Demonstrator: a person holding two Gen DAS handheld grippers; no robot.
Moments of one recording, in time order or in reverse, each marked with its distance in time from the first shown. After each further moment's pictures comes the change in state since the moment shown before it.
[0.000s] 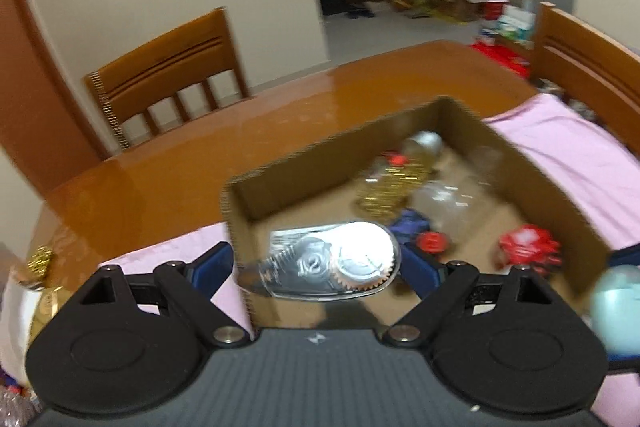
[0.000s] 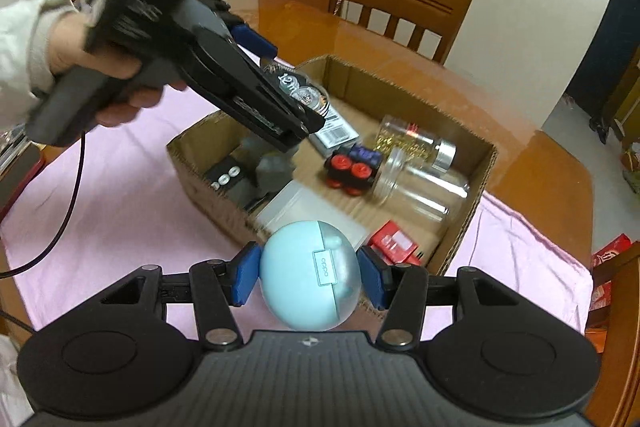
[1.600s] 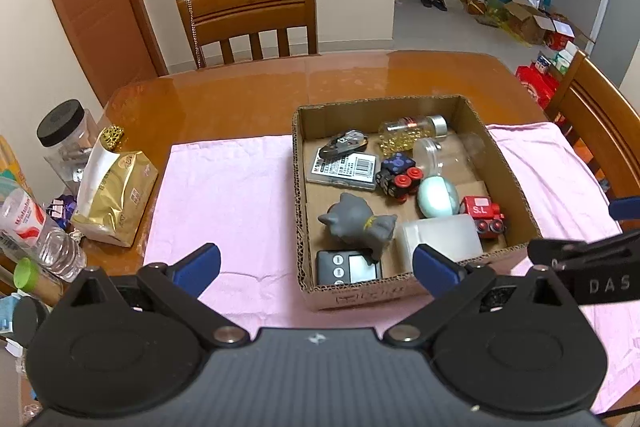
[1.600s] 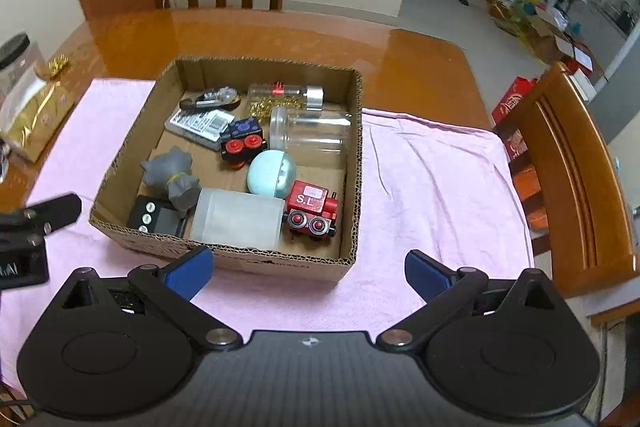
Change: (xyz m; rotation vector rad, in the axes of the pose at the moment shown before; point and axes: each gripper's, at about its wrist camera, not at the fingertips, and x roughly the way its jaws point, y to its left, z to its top) left arm -0.134 0.004 -0.032 -0.279 0.127 0.070; right arm -0.039 -0.003 0.017 0.504 0.143 -0.315
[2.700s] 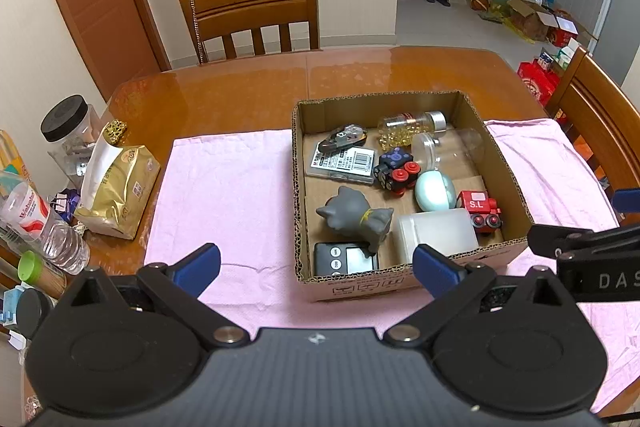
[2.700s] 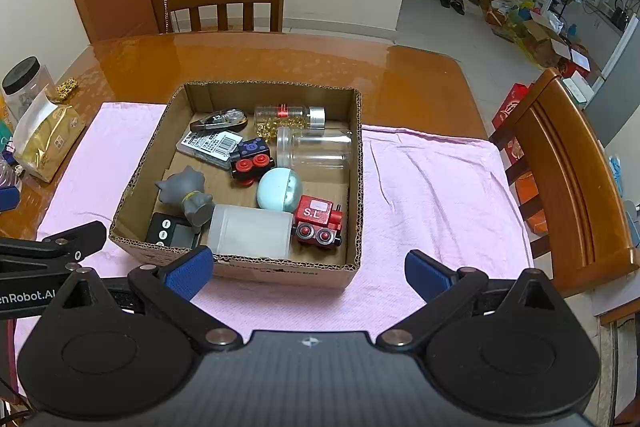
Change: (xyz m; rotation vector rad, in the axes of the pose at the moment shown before) left arm -0.004 -0.004 0.000 -0.007 0.018 0.008; right arm -0.017 0.002 0.002 0.014 -0.044 0.020
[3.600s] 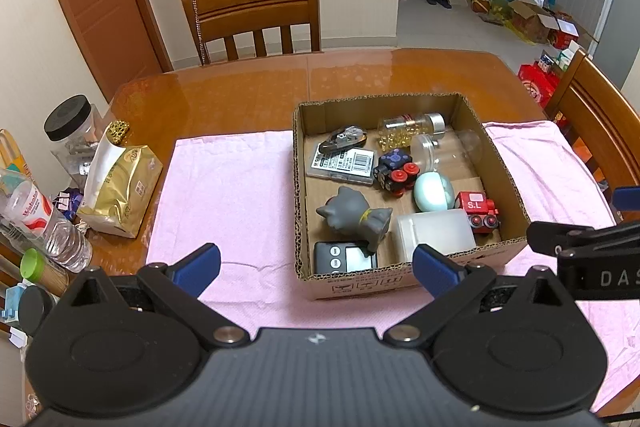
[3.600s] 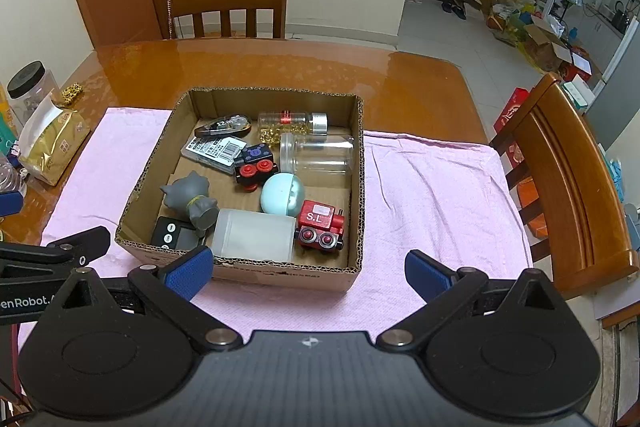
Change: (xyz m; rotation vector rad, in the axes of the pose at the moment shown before) left arm -0.005 -0.001 -0.001 -0.007 -0.006 0.003; right arm -0.007 0.001 0.000 -0.002 -0.015 0.006
